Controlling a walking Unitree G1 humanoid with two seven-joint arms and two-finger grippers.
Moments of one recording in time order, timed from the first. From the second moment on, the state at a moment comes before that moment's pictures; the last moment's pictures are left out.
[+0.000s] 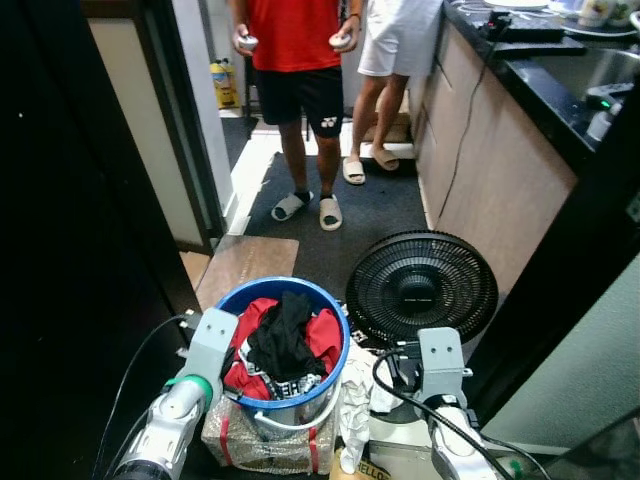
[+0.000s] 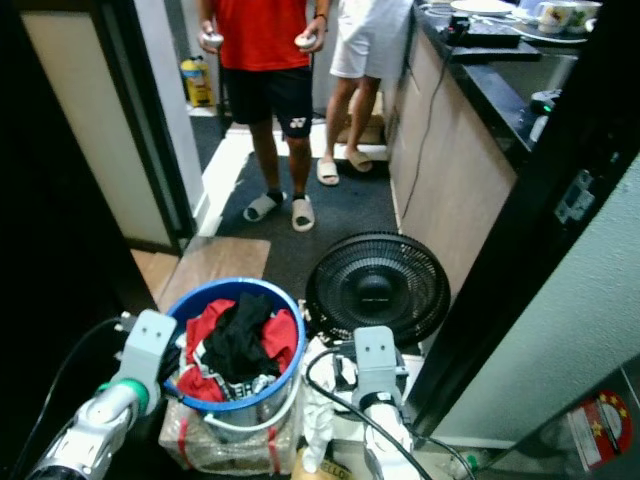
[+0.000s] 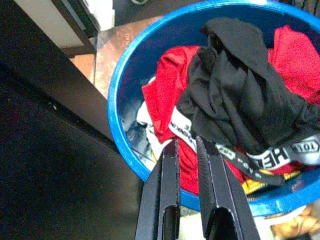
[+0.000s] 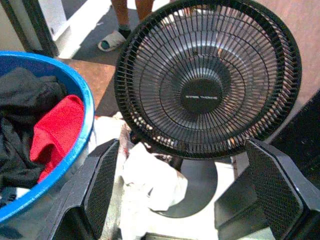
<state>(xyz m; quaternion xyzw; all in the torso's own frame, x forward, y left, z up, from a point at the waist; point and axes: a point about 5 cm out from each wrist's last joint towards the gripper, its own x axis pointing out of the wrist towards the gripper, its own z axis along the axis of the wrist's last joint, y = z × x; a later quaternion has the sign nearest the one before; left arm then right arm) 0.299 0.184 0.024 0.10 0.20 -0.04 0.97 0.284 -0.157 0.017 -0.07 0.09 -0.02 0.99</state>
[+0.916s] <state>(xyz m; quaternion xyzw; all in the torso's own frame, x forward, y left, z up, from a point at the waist) 0.289 0.181 0.010 0.10 0.19 -0.03 0.98 0.286 -0.131 0.011 -0.09 0.11 0.04 0.99</state>
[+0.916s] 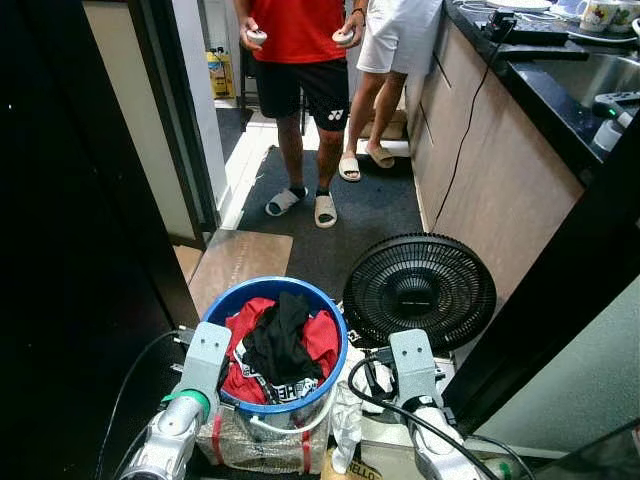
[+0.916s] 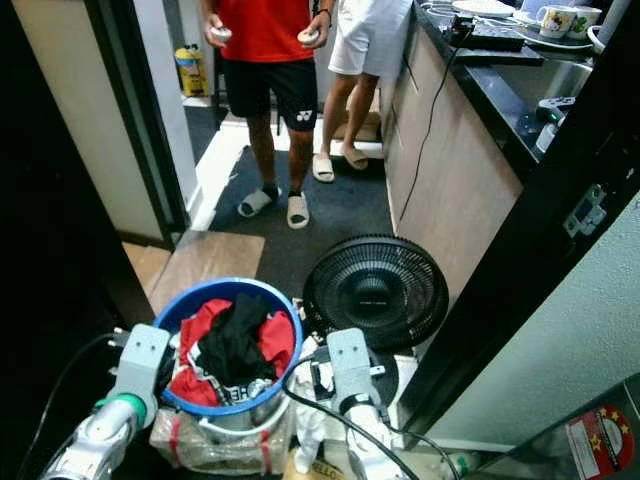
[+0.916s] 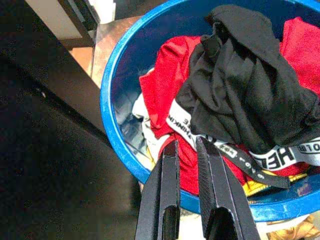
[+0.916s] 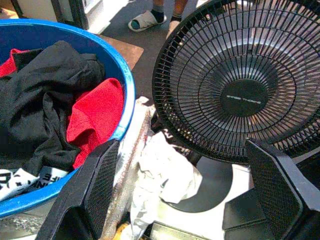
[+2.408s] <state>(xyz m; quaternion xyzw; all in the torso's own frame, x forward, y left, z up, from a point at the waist) 0.293 0.177 0.011 0.11 0.18 -0.04 0.98 0.288 -0.130 0.012 -0.09 0.11 0.04 0.99</state>
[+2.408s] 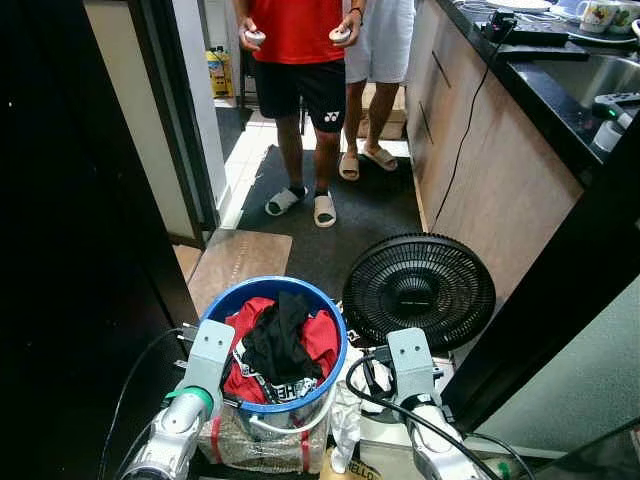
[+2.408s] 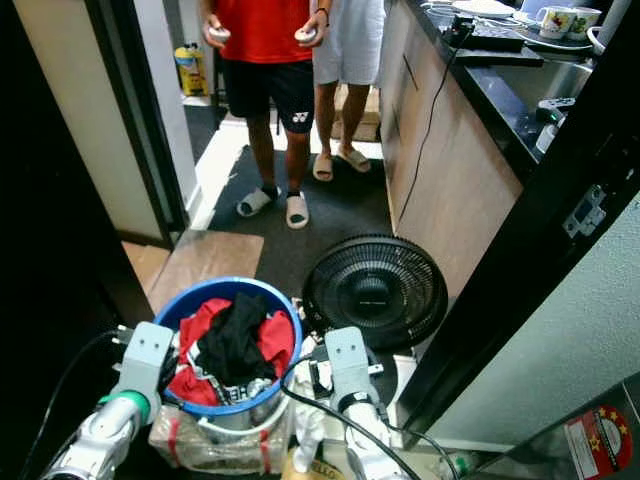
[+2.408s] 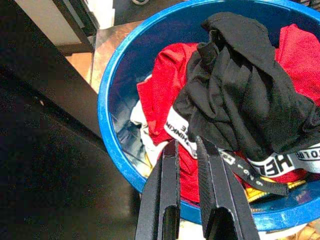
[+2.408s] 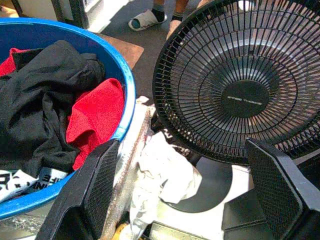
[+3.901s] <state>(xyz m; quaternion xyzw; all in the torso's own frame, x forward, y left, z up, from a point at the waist) 0.295 0.176 0.013 0.11 0.18 -0.04 0.98 0.288 -0.121 0.014 -0.09 0.10 0.07 0.99</state>
